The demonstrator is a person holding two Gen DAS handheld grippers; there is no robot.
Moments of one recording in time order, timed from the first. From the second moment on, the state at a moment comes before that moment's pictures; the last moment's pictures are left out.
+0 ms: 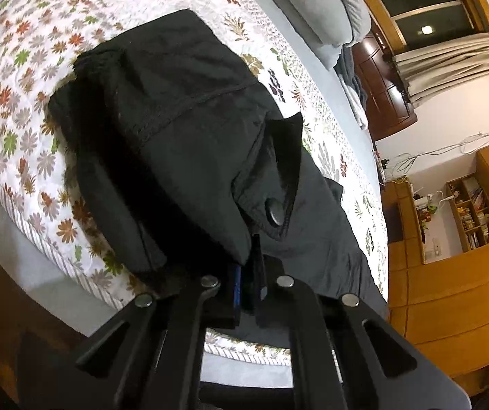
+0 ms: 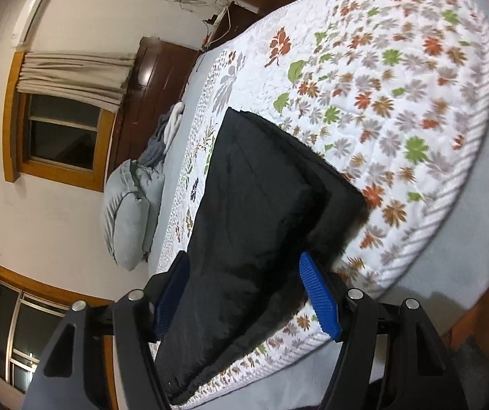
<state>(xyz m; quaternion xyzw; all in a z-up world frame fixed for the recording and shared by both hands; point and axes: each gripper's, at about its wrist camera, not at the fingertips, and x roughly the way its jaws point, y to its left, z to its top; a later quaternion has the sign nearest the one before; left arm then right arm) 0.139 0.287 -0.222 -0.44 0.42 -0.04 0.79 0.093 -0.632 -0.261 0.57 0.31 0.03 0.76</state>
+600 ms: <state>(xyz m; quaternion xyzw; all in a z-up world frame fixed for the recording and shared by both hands) 0.135 0.299 -0.237 -0.44 0.44 -0.03 0.78 0.096 -0.634 -0.271 0.52 0.34 0.02 0.78</state>
